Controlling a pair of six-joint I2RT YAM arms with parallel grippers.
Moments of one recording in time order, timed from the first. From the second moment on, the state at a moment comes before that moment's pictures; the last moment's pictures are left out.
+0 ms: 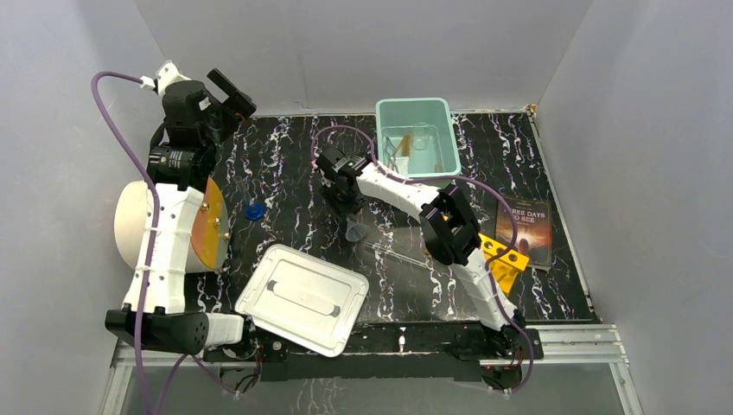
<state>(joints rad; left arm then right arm) -0.10 1.31 1.65 -0.66 -0.25 -0.66 0.87 2.31 2.02 -0.91 0.02 0.13</state>
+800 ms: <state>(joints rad) -0.10 1.31 1.64 -0.65 -0.22 -0.66 0.88 2.39 2.09 -0.94 0.04 0.13</state>
